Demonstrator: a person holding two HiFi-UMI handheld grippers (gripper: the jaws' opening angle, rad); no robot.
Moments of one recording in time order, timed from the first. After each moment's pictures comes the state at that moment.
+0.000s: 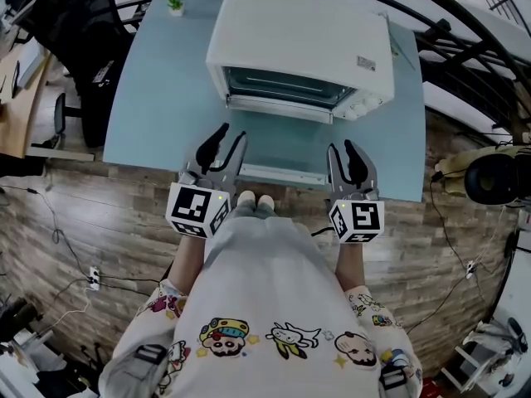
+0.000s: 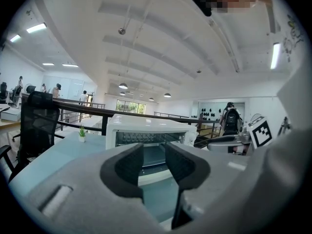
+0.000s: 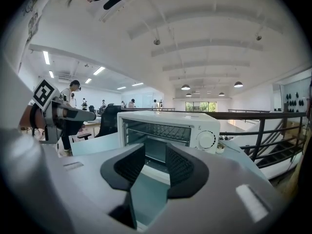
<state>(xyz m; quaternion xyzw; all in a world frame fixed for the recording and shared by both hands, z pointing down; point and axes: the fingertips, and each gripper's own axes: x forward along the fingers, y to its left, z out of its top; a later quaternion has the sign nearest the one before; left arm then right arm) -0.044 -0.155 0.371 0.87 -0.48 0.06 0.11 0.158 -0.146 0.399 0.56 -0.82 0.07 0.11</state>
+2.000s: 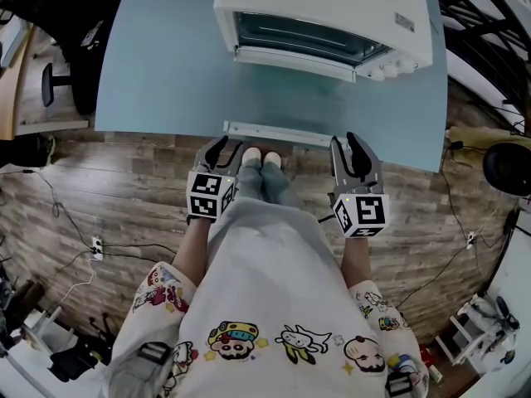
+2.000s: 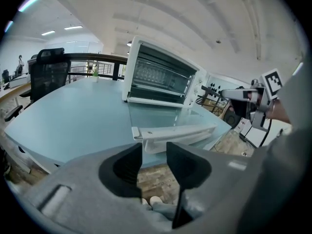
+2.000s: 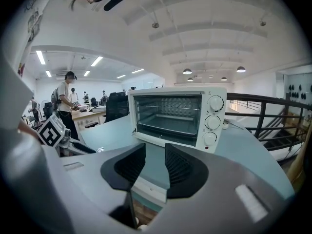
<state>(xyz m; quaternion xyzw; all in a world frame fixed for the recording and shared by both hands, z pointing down) -0.090 -0.067 0.594 0.81 -0.45 0.22 0.29 0.124 -0.093 0.473 0.54 -0.81 0.14 0.17</state>
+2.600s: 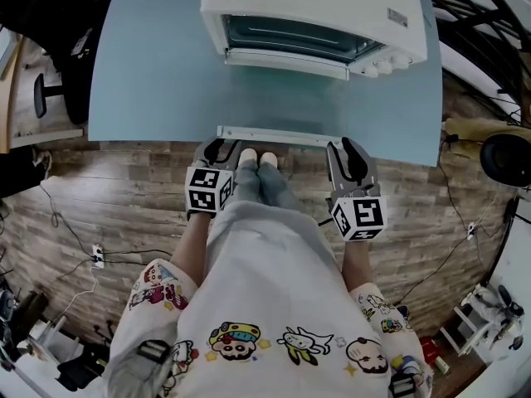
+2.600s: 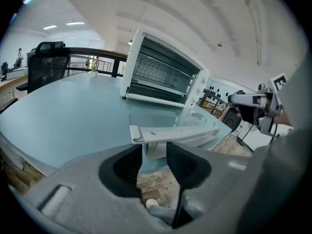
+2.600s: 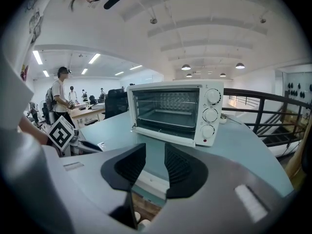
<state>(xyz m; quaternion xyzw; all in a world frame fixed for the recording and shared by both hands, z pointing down) -0.081 -0.086 0.616 0.82 -0.44 0.21 0.30 0.129 -0.082 0.489 0.54 -0.80 0.16 0.19</state>
